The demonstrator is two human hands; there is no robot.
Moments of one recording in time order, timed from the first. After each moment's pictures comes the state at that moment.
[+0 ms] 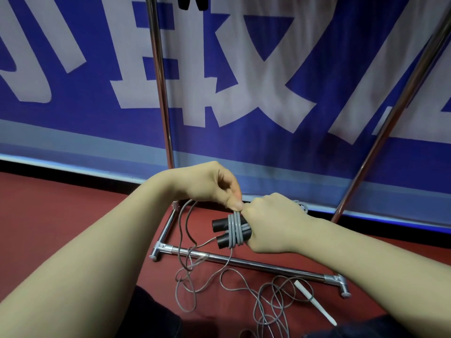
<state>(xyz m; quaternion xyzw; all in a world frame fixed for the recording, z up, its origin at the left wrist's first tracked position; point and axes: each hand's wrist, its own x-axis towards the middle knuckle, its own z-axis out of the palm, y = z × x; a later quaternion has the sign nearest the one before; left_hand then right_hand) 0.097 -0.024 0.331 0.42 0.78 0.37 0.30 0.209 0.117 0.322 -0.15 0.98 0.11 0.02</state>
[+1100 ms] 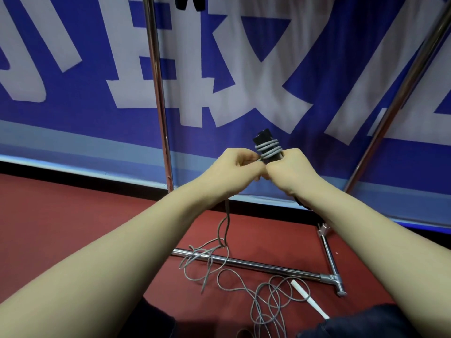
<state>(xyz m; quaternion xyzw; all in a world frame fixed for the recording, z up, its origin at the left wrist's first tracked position) 0.135 0.020 0.344 0.31 0.78 0.53 0.12 0.167 0.157 0.346 0.17 0.88 -0.43 -0.11</state>
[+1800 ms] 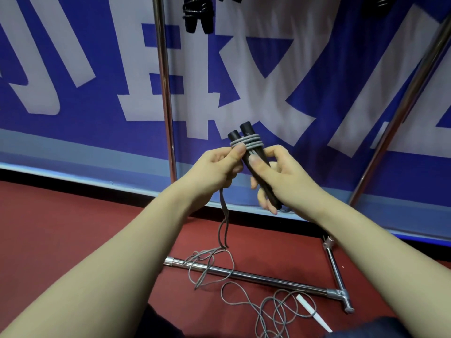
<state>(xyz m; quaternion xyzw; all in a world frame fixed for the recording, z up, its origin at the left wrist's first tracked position) 0.114 -0.004 0.348 0.30 0.68 0.66 0.12 0.180 0.144 0.352 -0.02 0.80 -0.59 -0.07</state>
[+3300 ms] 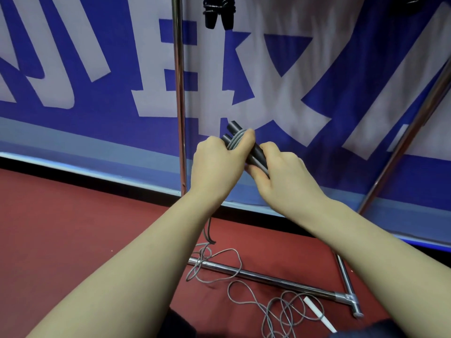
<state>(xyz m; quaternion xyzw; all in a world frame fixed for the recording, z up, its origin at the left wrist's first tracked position) 0.120 -0.007 0.358 0.11 0.79 0.58 -0.14 0.177 0.108 0.358 -0.06 0.95 -0.20 -0.25</state>
